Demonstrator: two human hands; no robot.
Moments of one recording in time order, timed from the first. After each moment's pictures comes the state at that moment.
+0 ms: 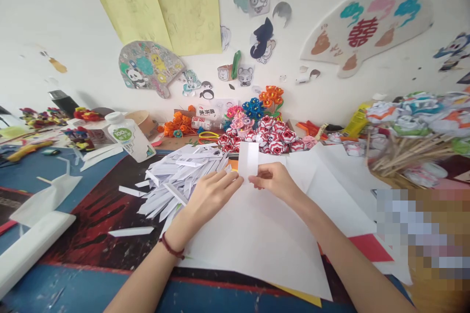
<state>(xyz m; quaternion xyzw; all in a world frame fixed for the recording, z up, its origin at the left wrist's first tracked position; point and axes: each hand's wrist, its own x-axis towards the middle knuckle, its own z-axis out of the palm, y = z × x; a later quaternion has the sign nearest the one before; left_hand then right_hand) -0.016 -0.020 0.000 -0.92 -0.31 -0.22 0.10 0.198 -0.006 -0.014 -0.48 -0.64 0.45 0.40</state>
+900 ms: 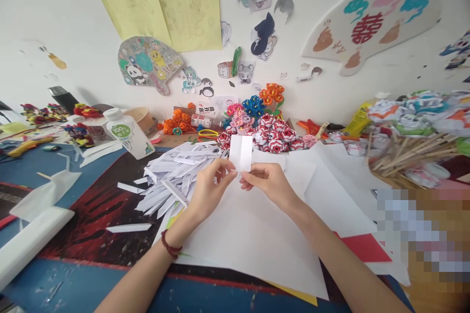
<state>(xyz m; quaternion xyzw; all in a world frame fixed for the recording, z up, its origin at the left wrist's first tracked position) 0.003 -0.021 -0.002 -0.74 -0.44 -0.43 -0.26 0.183 -0.021 -0.010 -0.38 -0.58 0.54 0.48</state>
